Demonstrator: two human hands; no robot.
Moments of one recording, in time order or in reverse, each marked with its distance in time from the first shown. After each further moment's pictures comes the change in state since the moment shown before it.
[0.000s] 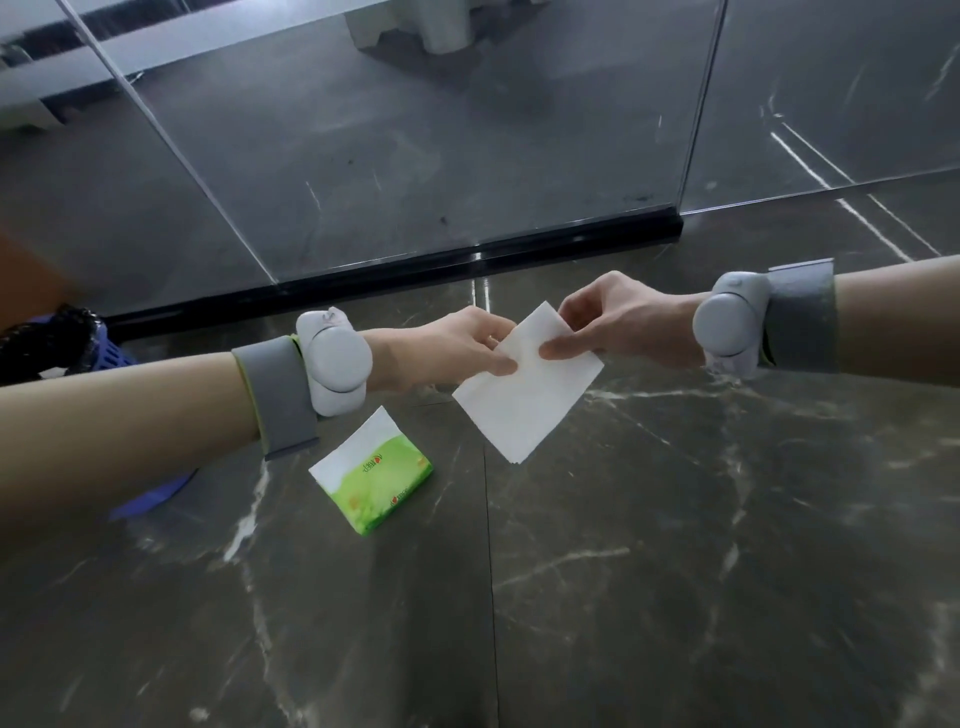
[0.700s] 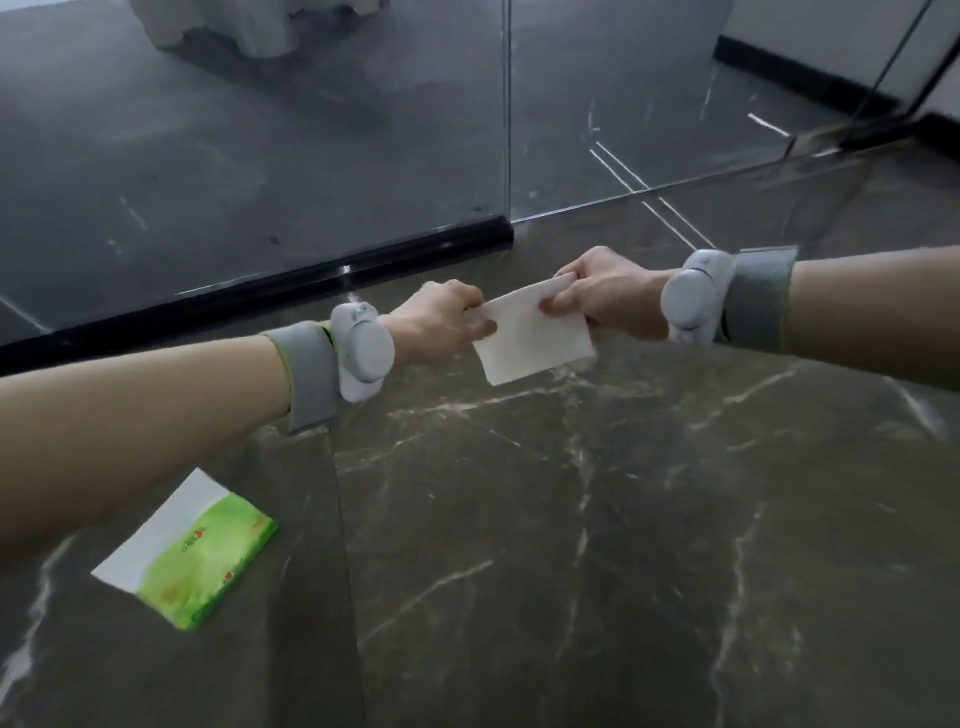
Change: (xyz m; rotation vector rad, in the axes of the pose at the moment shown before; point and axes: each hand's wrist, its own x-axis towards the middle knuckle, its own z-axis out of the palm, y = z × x) left_hand 0.136 0.088 0.061 0.417 0.174 0.190; right_hand -0.059 0.075 -0.116 0.005 0.361 0.228
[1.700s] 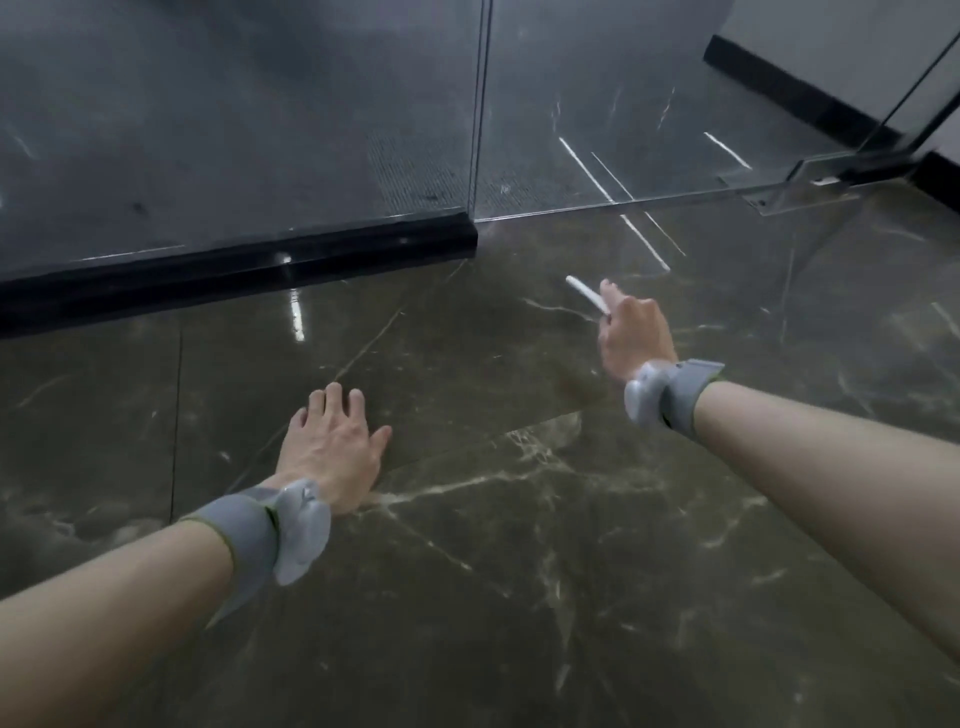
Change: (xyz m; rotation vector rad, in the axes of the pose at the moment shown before) left_hand 0.121 -0.136 0.151 0.319 0.026 -0.291; right_hand 0.195 0.148 -0.035 -0.678 0.575 0.053
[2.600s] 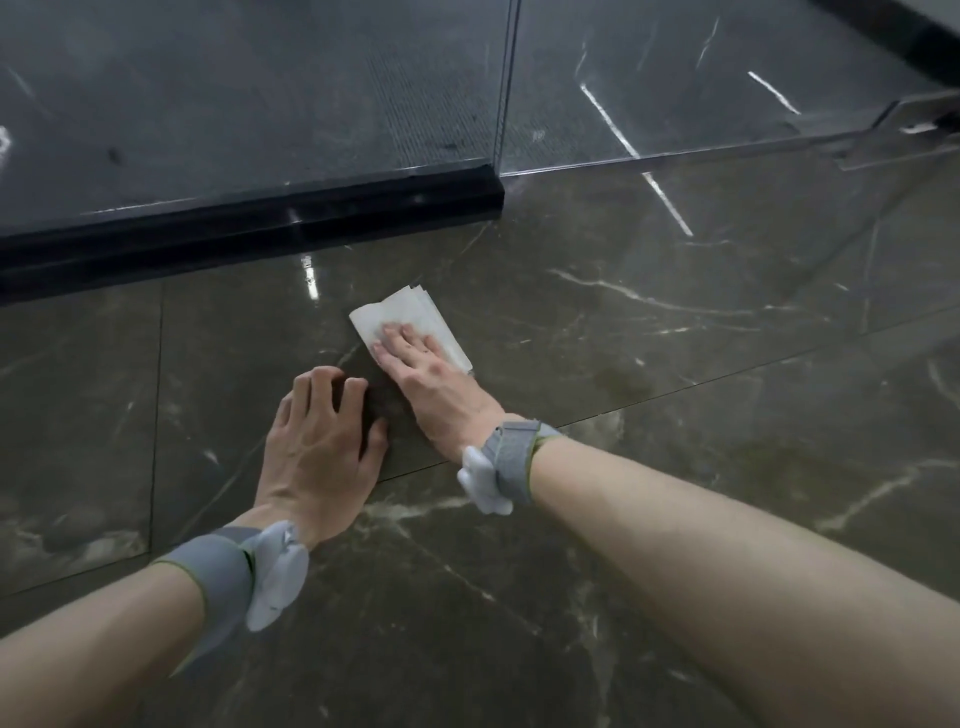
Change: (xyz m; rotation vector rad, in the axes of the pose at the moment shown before) left_hand 0.013 -0.024 0.037 -0.085 0.394 0.112; right_hand -0.054 -0.158 0.114 0.061 -0.413 -0.694
